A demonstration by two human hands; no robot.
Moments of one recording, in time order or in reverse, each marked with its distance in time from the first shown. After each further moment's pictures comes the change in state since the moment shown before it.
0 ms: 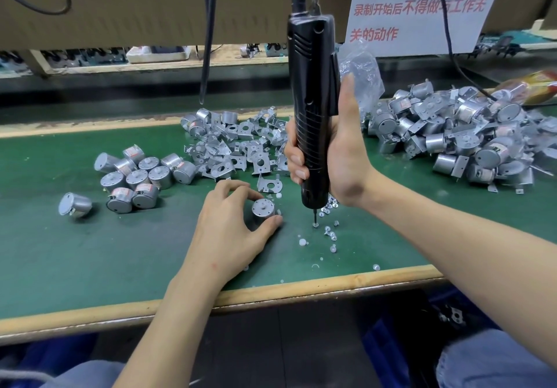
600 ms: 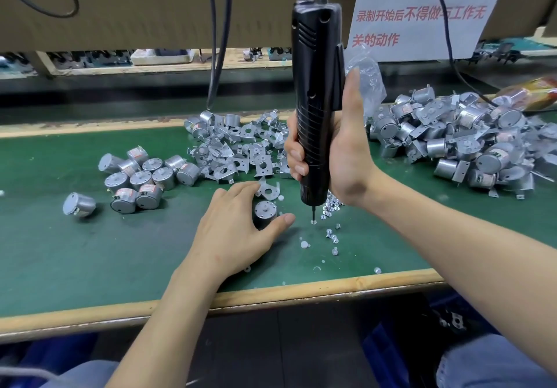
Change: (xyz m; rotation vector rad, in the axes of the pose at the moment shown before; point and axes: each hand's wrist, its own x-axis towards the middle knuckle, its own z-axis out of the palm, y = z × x) left_hand 0.006 0.002 -0.001 0.141 -0.106 0.013; right_hand 0.002 -0.009 0.007 0.012 0.001 -0.046
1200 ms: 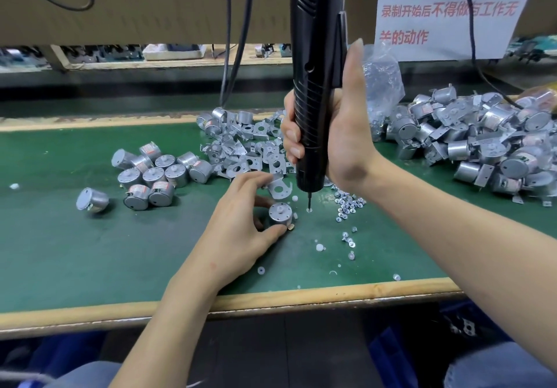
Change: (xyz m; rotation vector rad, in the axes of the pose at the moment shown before) left_hand -0.003 -0.007 -0.011 -0.361 0.019 0.131; right_hand 0.023 -0.005 0.018 0.008 -0.010 -0.049
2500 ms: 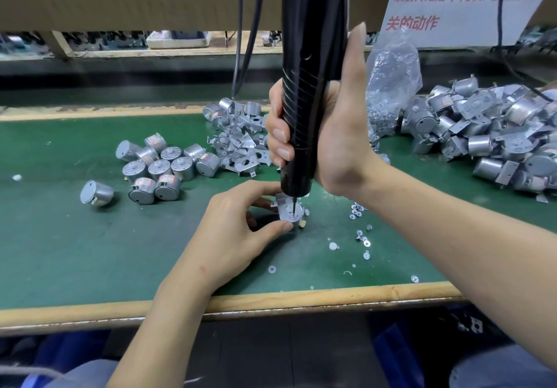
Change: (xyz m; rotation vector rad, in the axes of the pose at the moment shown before) left_hand -0.009 -0.005 -0.016 -0.045 0.026 0.032; right_hand 0.004 0.009 0.026 0.065 -0.111 -0.029
